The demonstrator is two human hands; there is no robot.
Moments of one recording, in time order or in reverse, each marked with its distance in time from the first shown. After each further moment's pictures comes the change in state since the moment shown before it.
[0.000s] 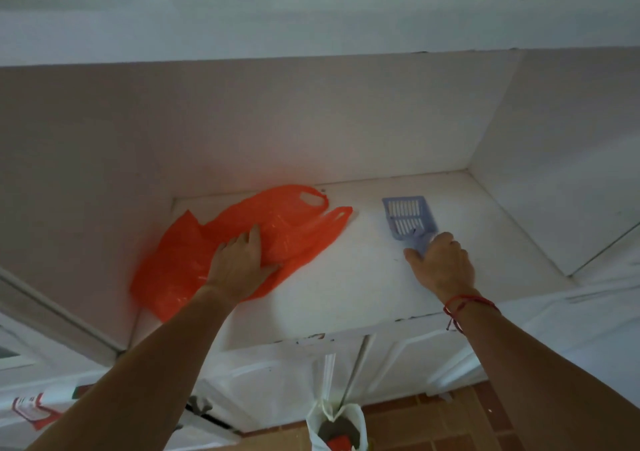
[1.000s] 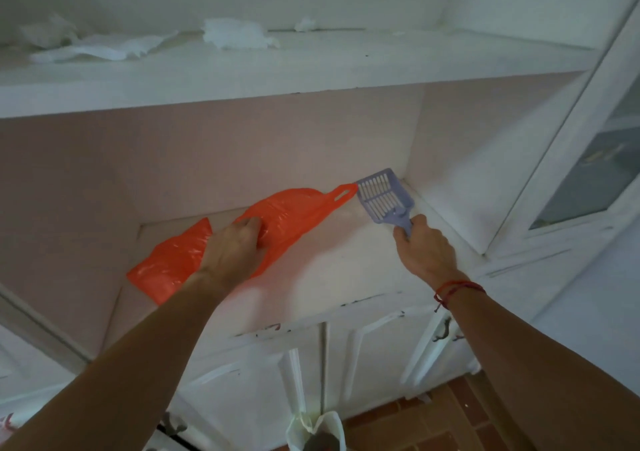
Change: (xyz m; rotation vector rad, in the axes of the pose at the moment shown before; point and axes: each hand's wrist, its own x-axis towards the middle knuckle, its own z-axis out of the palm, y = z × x) left_hand -0.030 0.089 -0.079 -0.101 0.268 0.271; right_hand -0.031 0.048 -0.093 0.096 0.075 -0.116
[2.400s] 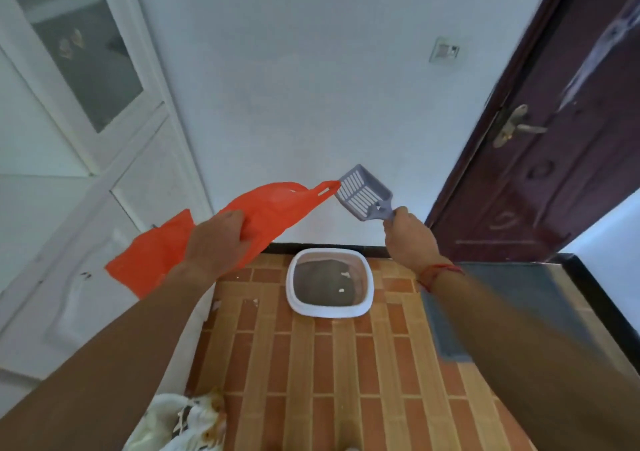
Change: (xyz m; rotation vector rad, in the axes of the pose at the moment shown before) left_hand -0.204 0.359 0.038 -0.453 -0.399 1.093; right_hand -0.537 0.195 -0.149 -0.282 0.401 1.097
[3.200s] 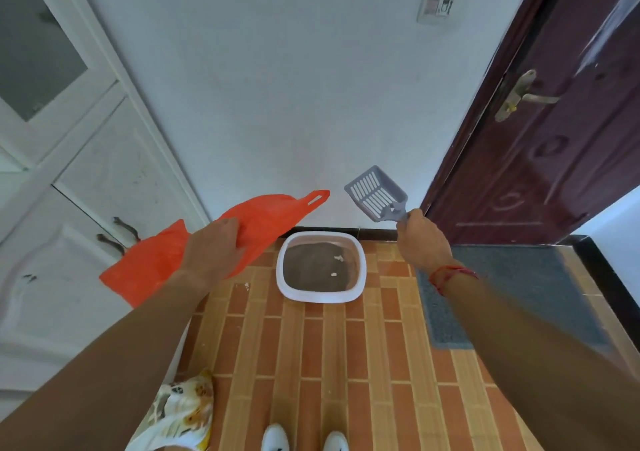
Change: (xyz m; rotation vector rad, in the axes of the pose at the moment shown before) left_hand 0.044 0.072 0.082 0.134 -0.153 -0.077; right_hand 0.051 0.125 0.007 0.104 -0.137 0.126
